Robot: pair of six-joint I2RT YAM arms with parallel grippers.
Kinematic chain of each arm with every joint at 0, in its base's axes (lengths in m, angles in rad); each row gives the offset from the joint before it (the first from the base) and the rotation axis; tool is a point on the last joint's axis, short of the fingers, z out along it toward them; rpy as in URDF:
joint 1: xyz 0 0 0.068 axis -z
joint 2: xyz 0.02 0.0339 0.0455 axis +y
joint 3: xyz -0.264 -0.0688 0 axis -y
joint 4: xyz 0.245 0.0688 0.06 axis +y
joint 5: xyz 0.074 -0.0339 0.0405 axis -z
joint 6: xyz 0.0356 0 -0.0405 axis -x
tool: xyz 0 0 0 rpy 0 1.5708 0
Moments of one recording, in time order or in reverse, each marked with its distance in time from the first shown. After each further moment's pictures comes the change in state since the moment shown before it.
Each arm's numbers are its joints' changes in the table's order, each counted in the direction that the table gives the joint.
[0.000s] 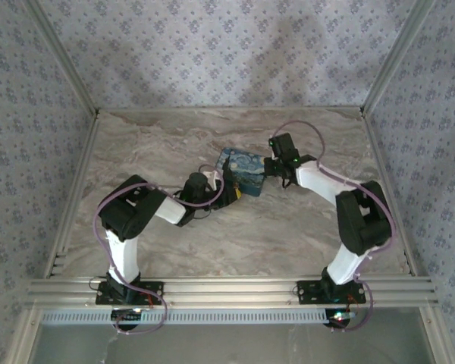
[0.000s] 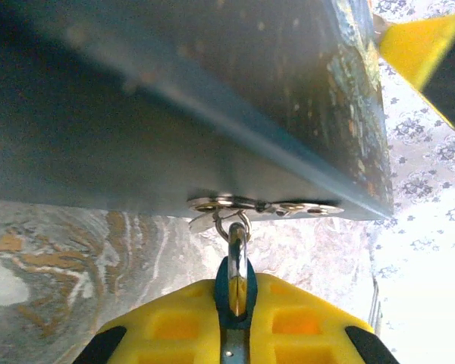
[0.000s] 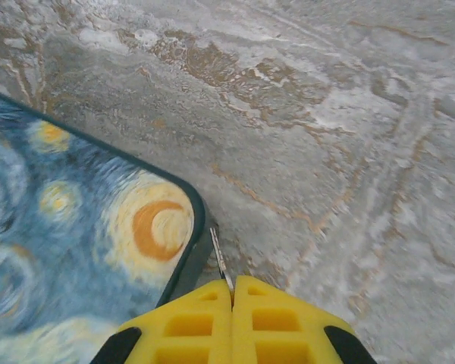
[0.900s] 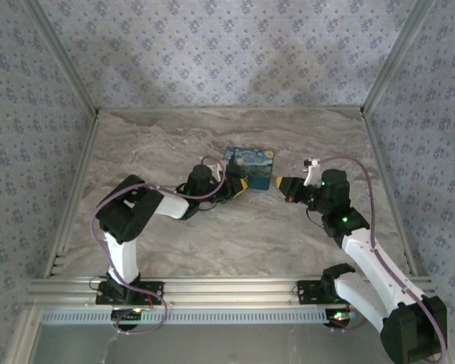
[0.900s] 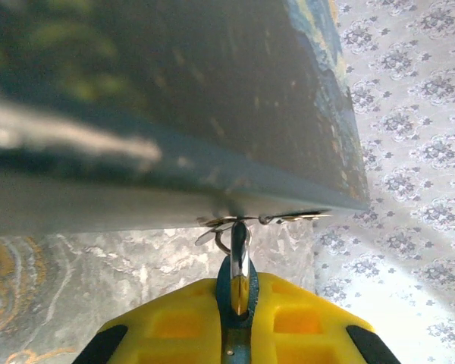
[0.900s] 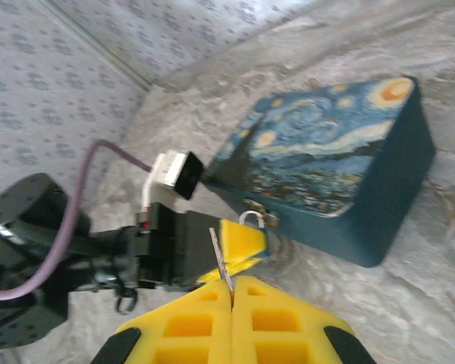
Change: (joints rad) left arm 0.011 -0.033 0.089 0.046 0.007 0.164; right arm 0.116 -0.771 -0.502 -0.258 -0.596 -0.340
